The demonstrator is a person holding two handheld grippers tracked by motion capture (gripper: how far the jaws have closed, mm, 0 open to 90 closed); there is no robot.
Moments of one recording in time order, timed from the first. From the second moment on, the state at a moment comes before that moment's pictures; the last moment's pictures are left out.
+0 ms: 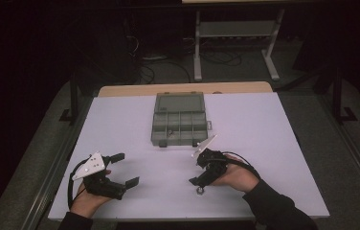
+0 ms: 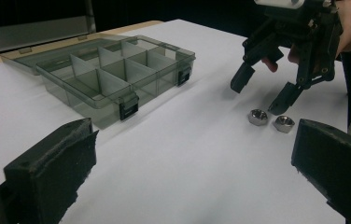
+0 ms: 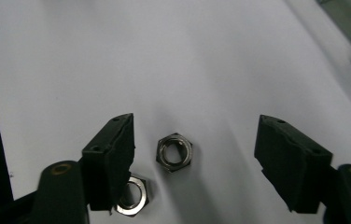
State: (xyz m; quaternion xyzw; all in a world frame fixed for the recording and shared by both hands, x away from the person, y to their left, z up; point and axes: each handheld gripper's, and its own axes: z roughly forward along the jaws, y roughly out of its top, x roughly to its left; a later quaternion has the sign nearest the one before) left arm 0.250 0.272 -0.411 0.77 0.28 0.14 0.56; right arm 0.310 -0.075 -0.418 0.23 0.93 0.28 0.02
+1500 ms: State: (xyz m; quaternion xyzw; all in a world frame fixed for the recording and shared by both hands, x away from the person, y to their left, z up) left arm 0.250 0.272 -0.410 0.77 0.28 0.13 0.56; right arm 0.307 -0.066 -0.418 0.19 0.95 0.25 0.01
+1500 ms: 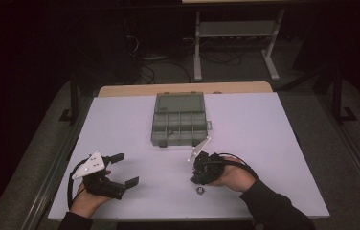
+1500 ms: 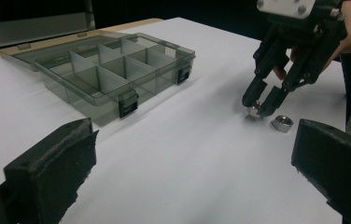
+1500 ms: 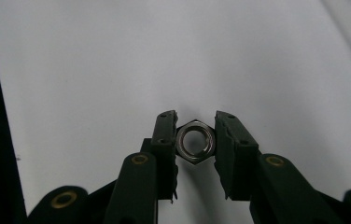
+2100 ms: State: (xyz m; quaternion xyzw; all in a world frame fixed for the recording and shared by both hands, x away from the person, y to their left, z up) left arm 0.250 0.272 -0.410 0.77 0.29 0.13 0.56; right arm 0.320 -0.067 -0.390 0.20 0.94 0.28 0.03
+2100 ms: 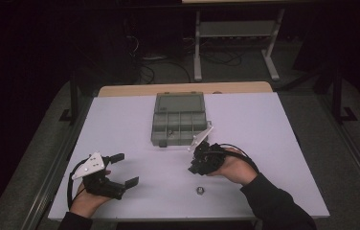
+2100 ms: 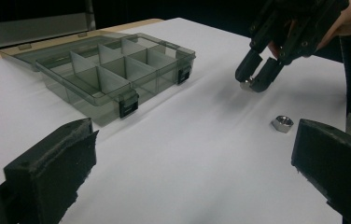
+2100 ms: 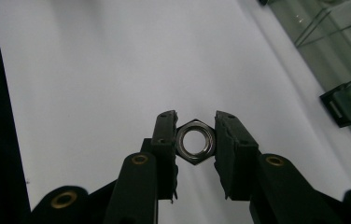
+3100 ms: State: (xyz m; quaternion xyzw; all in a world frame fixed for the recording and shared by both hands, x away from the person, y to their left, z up) left arm 0.250 0.273 -0.410 0.77 0.28 0.13 0.56; right arm 0.363 -0.052 -0.355 0.21 0.92 0.32 0.06
